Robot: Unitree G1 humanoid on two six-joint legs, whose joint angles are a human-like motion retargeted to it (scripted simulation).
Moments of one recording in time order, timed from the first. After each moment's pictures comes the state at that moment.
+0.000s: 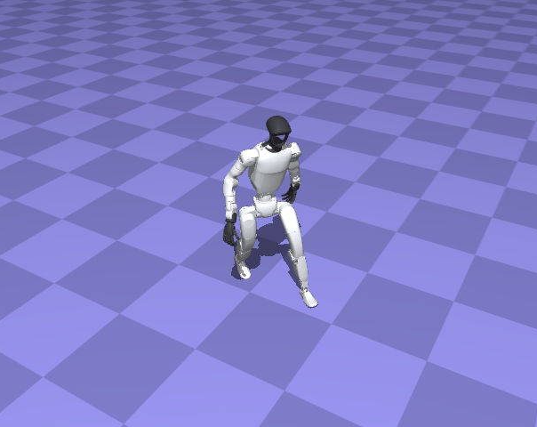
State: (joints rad) left arm 0.44 0.36 -0.02 1.09 0.05 0.09 -0.38; right arm 0.13 -0.40 0.43 0.77 0.13 0.01 -0.29; waist 0.25 -0.17 0.23; left_leg -0.25 0.15 0.12 0.16 -0.23 -0.05; right_leg 0.33 -0.04 0.18 0.22 -0.29 0.08
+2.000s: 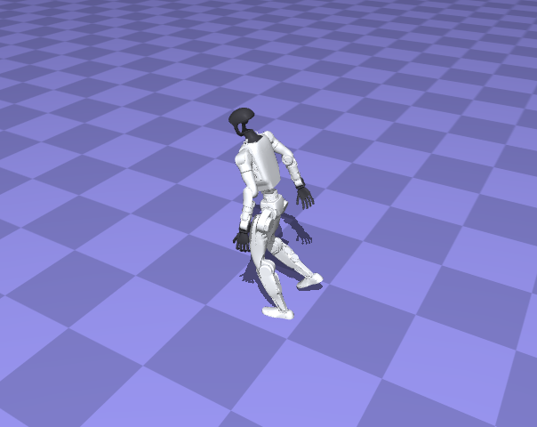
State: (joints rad) left arm 0.12 0.37 -0.04 0.98 -0.23 0.07 -0.01; right arm 0.37 -0.39 0.40 1.06 0.14 0.14 0.30; waist -0.01 -0.05 0.19; left_leg -0.12 0.07 0.13 0.38 -0.53 -0.02; right_leg -0.29 -0.07 -0.06 1.14 -0.42 -0.07
